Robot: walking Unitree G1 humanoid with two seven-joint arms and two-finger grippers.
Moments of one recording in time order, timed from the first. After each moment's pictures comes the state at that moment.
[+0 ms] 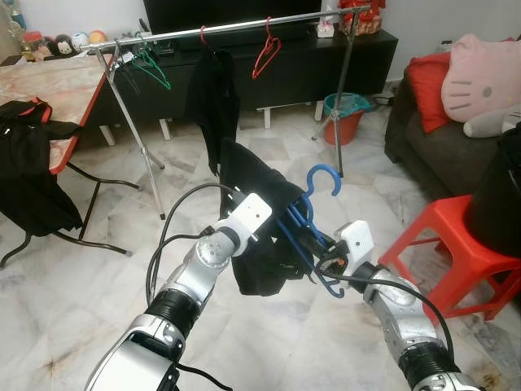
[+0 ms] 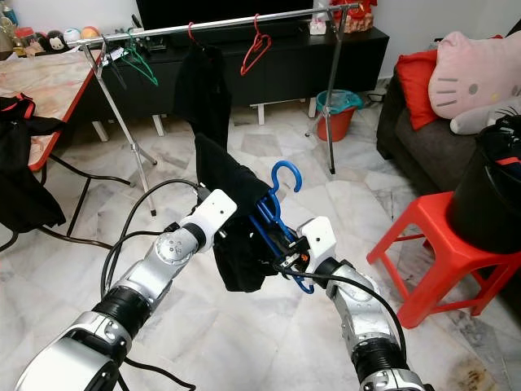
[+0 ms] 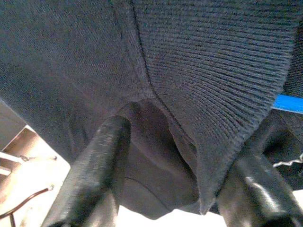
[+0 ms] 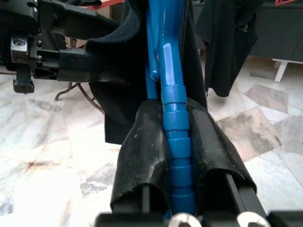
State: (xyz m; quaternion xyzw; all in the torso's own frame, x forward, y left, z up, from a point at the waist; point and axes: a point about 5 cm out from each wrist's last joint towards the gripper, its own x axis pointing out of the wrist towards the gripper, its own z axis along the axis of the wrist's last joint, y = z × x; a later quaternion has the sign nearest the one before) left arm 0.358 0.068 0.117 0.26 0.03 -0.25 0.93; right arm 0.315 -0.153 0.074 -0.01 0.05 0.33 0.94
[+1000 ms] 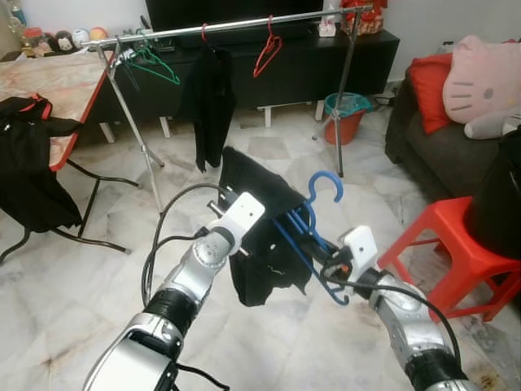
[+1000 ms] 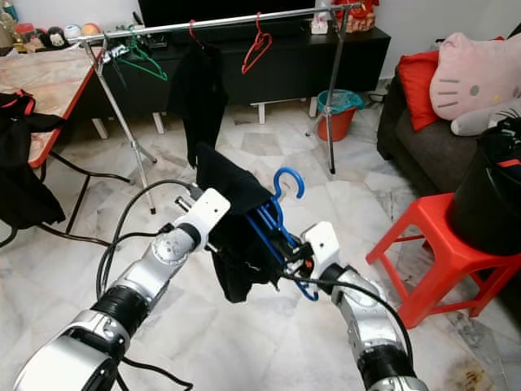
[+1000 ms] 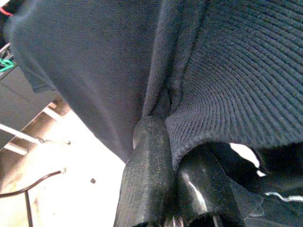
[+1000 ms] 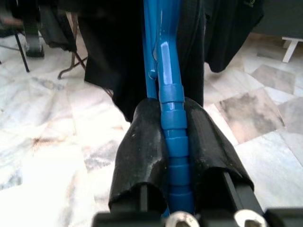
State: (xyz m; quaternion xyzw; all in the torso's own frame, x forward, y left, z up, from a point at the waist) left arm 0.362 0.080 0.115 0.25 0.04 -0.19 0.95; right arm 0.300 -0.165 0.058 -0.03 0.09 0.34 0.93
